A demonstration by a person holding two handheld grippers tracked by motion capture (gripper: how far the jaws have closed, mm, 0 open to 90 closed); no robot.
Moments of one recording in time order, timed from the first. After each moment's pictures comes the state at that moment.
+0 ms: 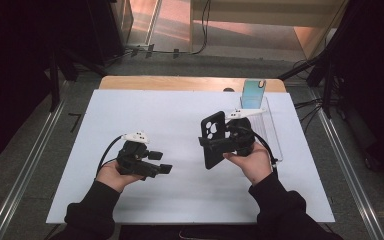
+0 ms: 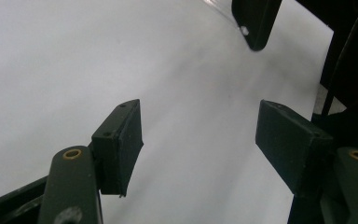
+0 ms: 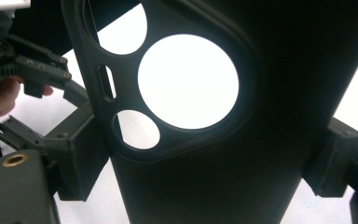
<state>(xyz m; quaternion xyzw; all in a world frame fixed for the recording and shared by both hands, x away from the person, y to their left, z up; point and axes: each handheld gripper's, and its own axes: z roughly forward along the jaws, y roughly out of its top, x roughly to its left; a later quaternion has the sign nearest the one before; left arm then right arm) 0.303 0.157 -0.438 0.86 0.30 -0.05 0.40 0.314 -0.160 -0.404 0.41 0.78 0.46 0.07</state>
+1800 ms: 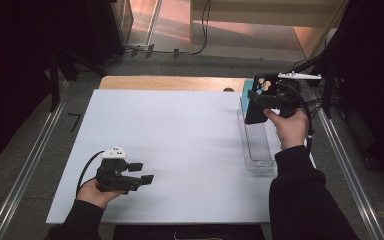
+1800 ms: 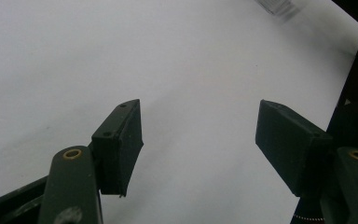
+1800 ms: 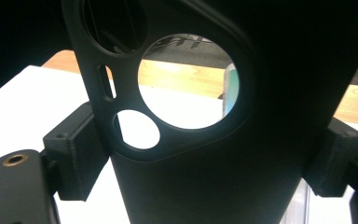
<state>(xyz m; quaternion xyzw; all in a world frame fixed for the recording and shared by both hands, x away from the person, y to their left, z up) 0.271 0.206 -0.451 0.84 0.36 -0.01 0.41 0.384 -0.278 -0.368 0.56 0.67 0.45 0.20</state>
